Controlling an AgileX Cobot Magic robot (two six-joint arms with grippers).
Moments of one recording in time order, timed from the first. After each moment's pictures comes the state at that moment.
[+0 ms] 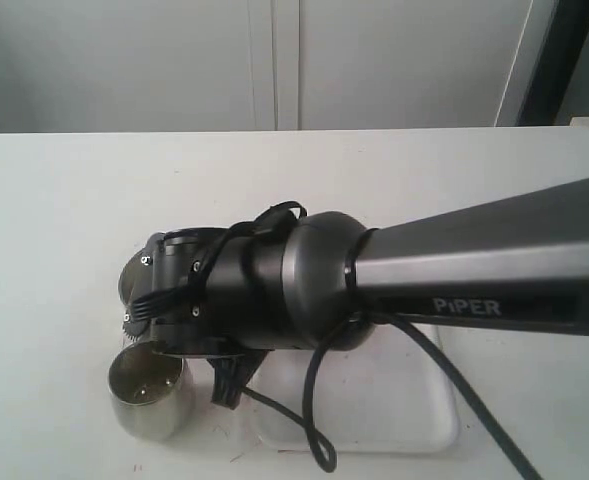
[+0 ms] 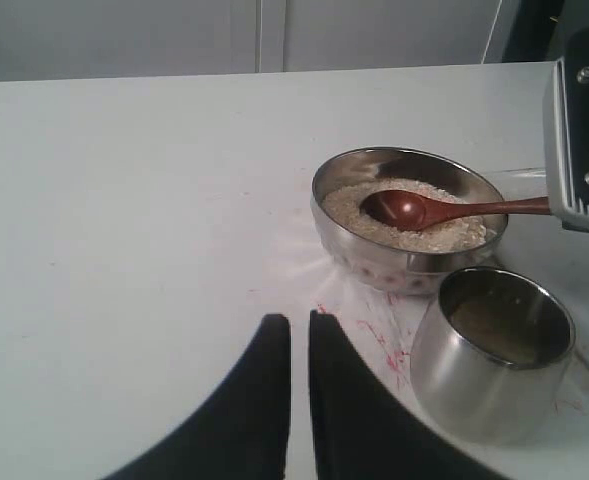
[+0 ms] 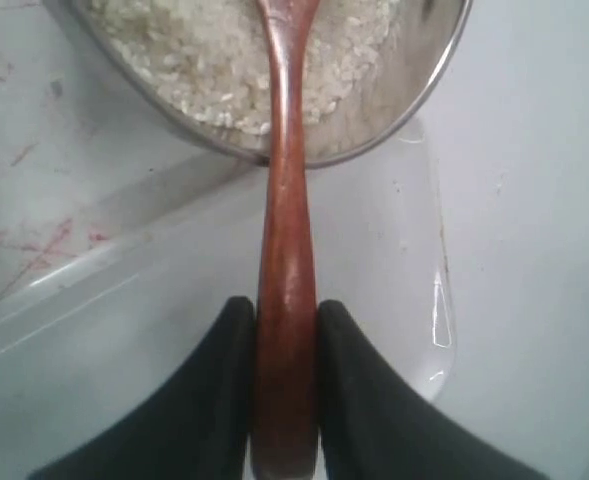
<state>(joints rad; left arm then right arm) -0.16 0.00 0.01 -0.16 0.08 -0.02 0.94 1.95 -1.30 -0.82 0.91 0.32</state>
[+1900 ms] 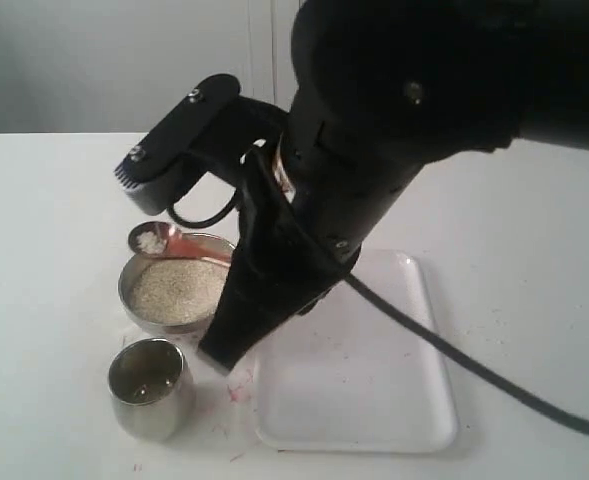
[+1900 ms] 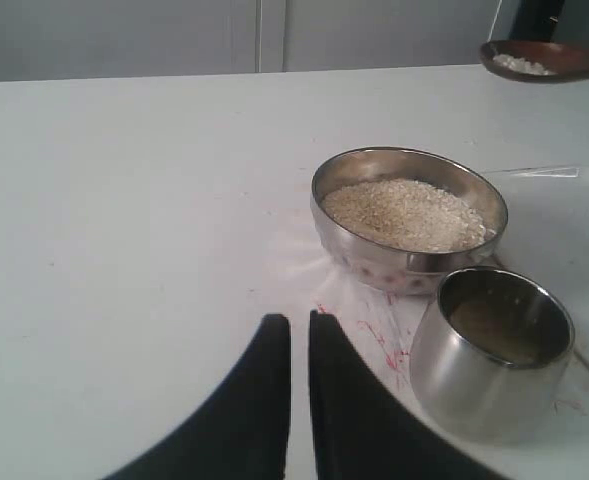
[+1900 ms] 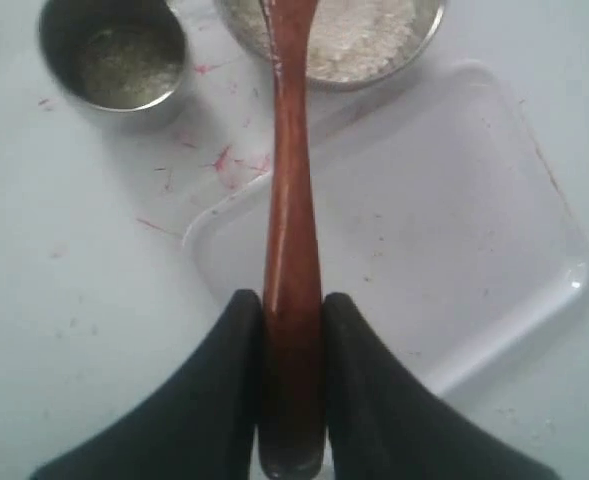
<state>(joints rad) -0.16 0.00 0.01 -0.16 0.08 -0.02 0.87 1.52 -1.34 -0.22 1.06 0.01</state>
